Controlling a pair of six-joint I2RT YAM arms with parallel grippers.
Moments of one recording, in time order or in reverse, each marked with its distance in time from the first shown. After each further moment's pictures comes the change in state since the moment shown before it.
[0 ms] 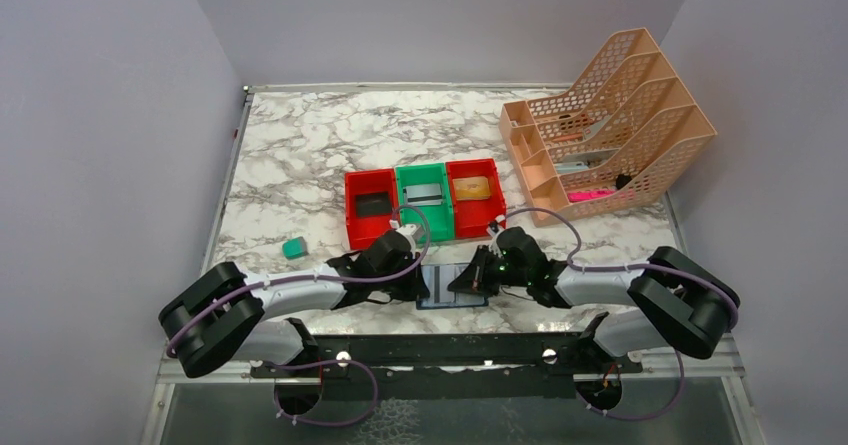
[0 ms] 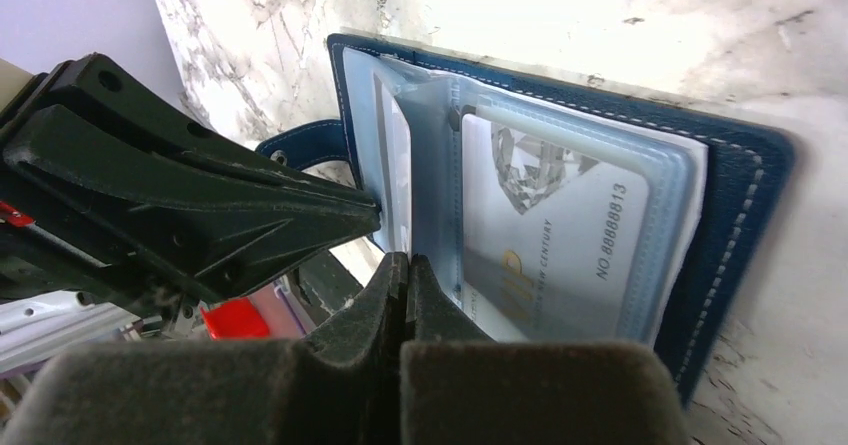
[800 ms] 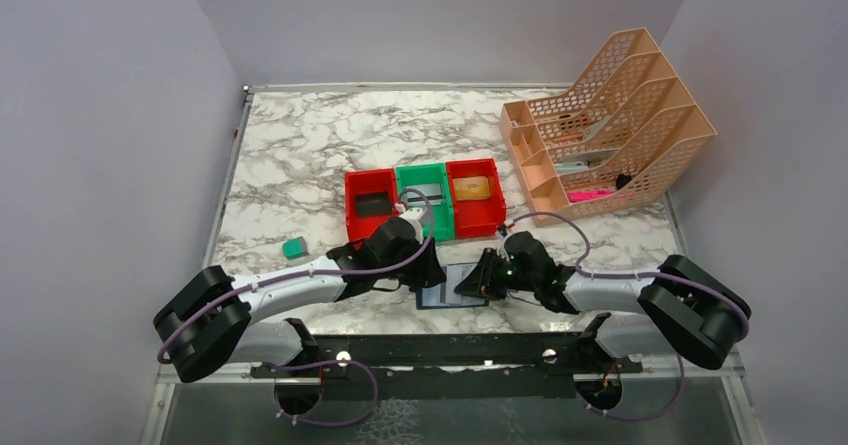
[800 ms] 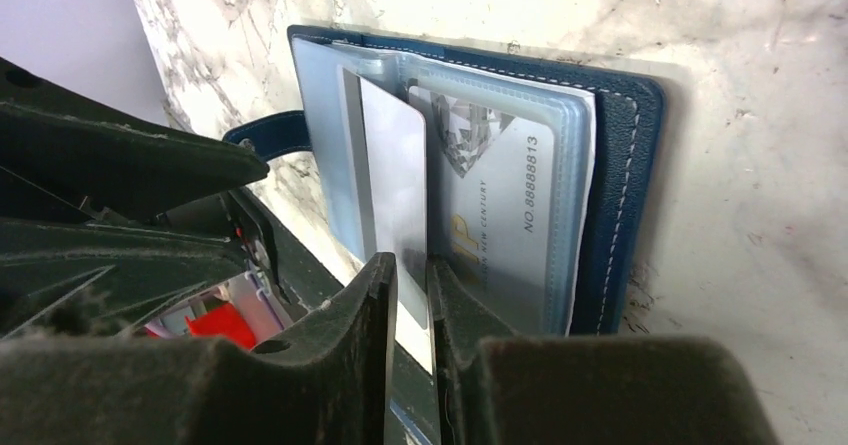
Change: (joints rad) left arm -0.005 -0.050 0.120 -0.065 -0.016 0.021; right arm -0.025 -0.076 -0.065 -0.027 0.005 -0.016
